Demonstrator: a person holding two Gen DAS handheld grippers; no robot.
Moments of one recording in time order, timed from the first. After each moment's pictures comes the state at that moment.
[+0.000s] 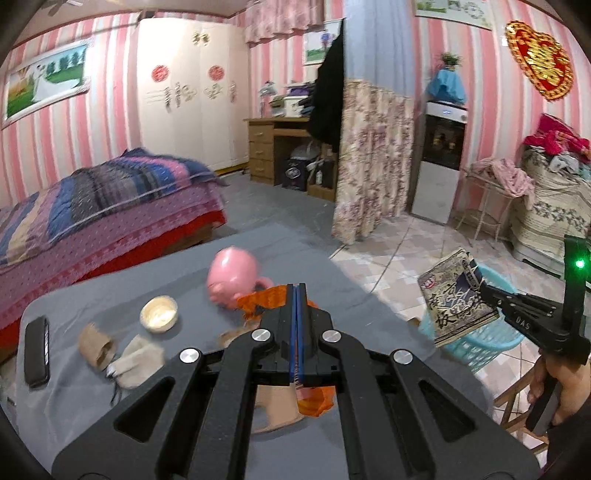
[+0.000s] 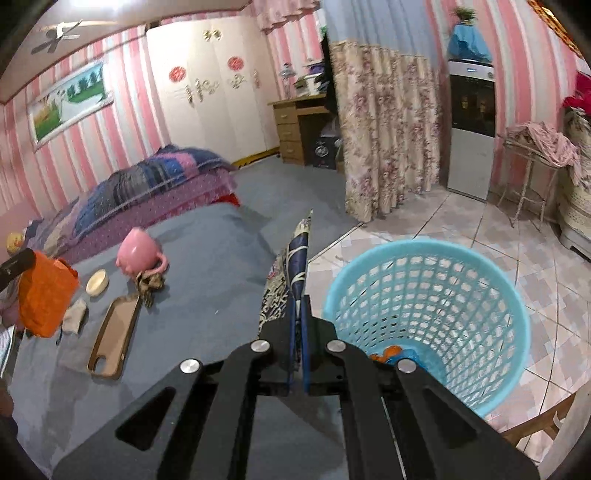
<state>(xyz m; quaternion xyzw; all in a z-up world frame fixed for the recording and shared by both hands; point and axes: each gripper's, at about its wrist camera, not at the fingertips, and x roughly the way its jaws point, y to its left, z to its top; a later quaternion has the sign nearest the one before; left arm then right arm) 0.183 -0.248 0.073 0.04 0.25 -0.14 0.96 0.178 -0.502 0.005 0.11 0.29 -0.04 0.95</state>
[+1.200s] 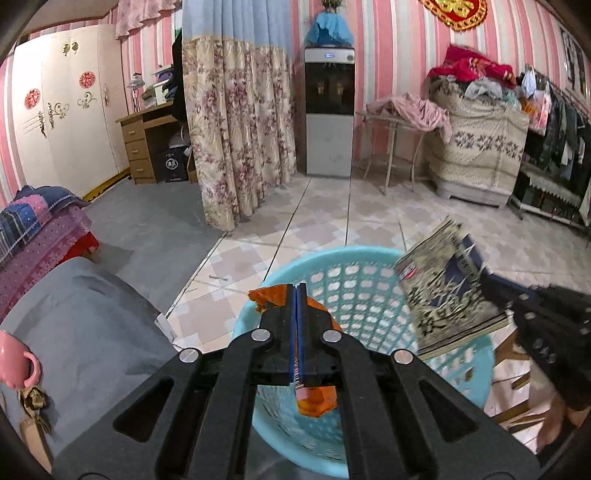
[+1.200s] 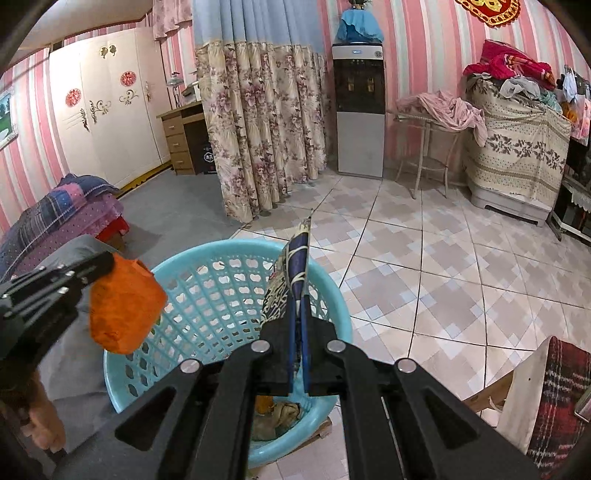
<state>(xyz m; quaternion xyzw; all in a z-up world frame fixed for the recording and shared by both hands) 0.265 -0.541 -0.030 0.13 0.30 -0.32 0.89 0.160 -0.671 -0.030 0.14 0.30 -0.23 0.91</state>
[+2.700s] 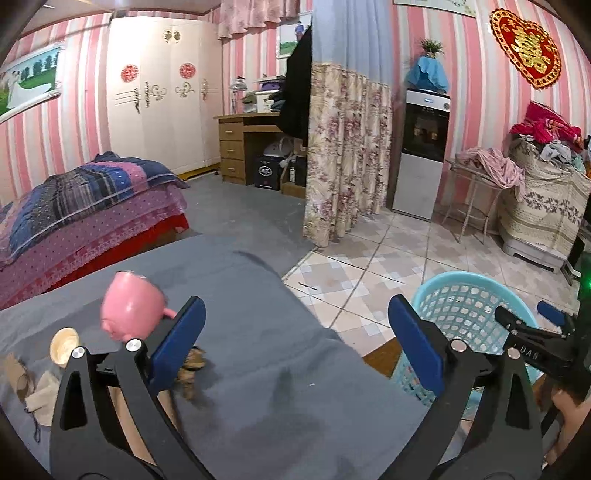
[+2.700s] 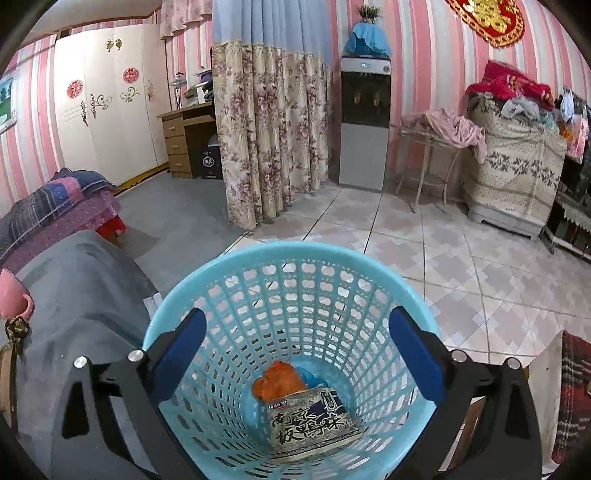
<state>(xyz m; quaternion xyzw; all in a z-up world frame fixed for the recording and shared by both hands) 0.265 -0.350 0.019 0.05 0.26 -0.17 0.95 0.203 -0.588 -0.031 0.10 0.29 -0.26 0.92</state>
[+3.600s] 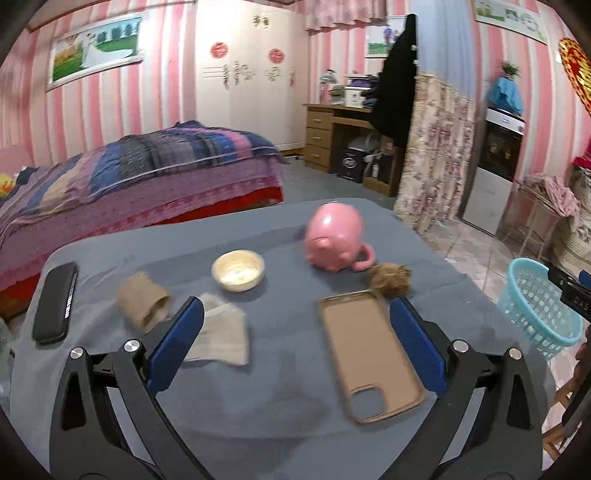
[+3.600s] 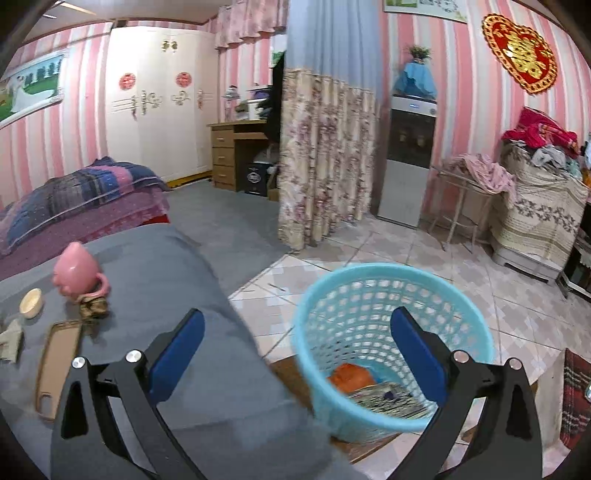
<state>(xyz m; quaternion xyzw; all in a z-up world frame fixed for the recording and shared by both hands) 0.208 -0.137 0.001 0.00 0.28 -0.03 0.96 0.191 -0.438 0.001 0.04 0.25 -0.19 0.95</state>
